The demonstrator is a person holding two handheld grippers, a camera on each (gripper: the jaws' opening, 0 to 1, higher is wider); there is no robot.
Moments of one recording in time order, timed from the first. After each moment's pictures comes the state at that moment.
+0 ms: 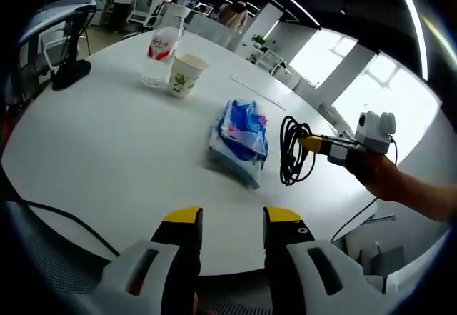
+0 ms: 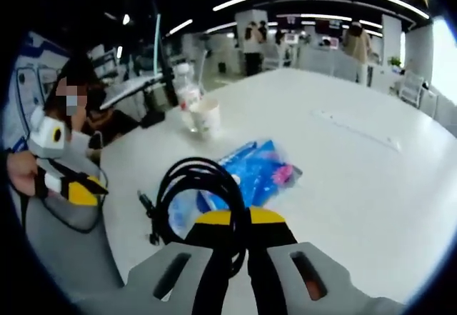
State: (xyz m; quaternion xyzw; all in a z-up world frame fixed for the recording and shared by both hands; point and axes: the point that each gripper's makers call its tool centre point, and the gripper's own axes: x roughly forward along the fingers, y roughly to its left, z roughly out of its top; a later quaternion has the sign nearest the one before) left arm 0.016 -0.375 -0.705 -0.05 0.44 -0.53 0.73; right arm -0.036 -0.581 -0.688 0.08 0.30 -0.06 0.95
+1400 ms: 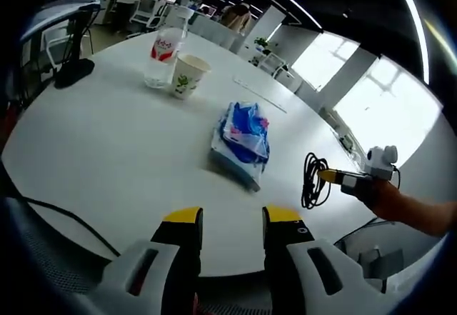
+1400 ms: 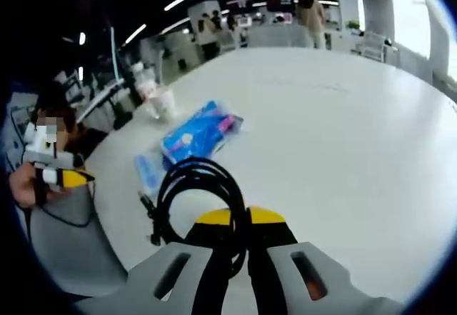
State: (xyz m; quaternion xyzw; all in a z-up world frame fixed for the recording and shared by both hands) left arm 0.018 -0.376 -0.705 -0.06 0.44 -0.52 0.73; right arm -0.127 -0.608 -0.721 0.17 0.33 -0.16 0.91
